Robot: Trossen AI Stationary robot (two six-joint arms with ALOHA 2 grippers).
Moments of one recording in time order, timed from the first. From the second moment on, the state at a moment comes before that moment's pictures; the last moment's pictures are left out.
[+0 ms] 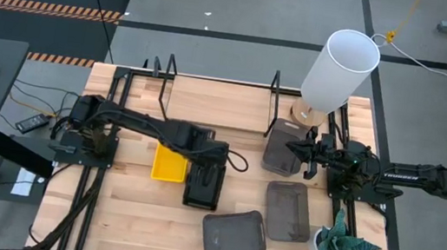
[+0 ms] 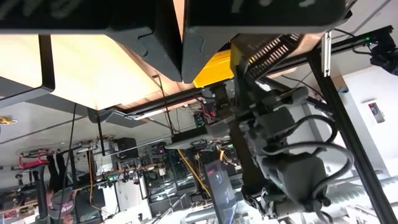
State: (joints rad) left arm -0.10 1.82 1.55 -0.95 -0.14 0.03; right arm -0.13 0.31 0.01 0.44 0.03 0.26
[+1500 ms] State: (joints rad) left arm -0.31 1.83 1.50 -0.89 -0.01 -0.12; right arm -0.13 0.31 0.01 0.44 0.03 0.26
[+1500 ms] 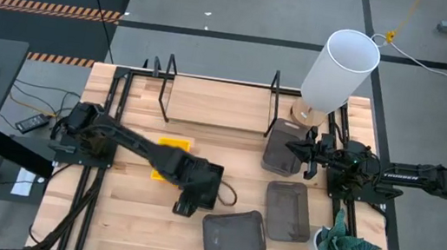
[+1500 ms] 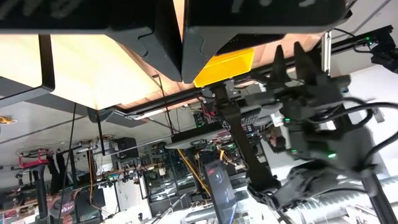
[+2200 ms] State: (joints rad) left arm -0.44 1.96 1.50 -0.85 -0.21 -0.22; right arm -0.13 0.31 0.01 0.45 0.03 0.26
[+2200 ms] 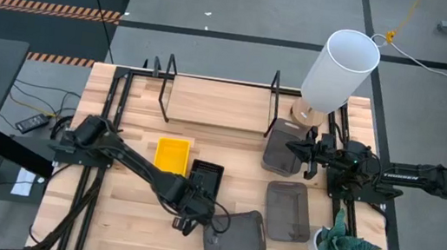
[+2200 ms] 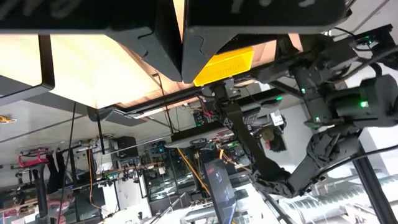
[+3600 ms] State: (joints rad) left arm -0.04 1.77 1.50 -0.87 -0.28 0.07; right arm -0.13 0.31 0.01 0.45 0.03 0.26
